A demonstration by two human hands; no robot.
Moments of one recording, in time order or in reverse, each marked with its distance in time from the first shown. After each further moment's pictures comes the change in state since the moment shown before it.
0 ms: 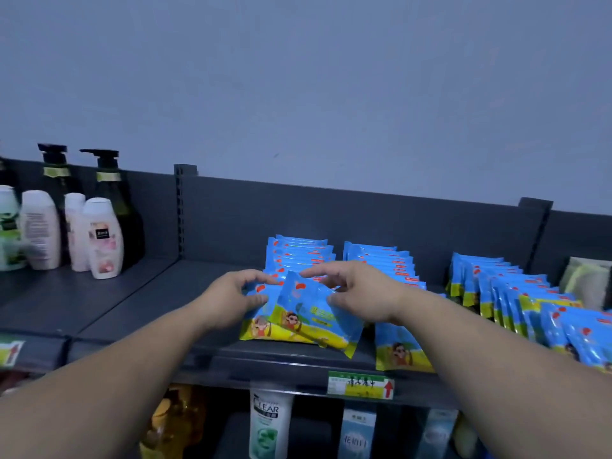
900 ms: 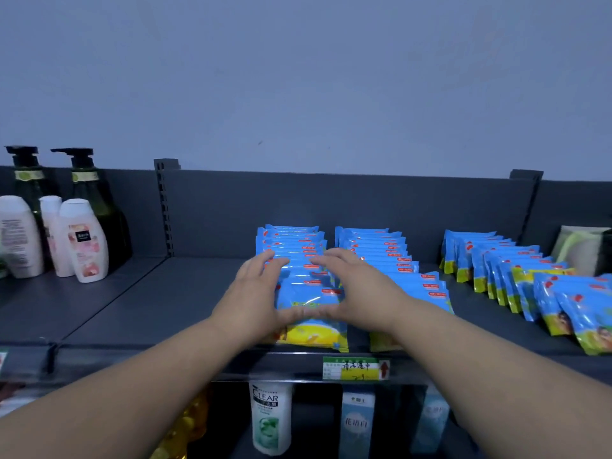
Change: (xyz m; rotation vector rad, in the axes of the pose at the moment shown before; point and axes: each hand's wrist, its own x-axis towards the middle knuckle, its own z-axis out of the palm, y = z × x) left_hand -0.017 0.030 0.048 0.595 0.092 0.237; right_hand -0.014 0.026 0.022 -0.307 0.234 -0.033
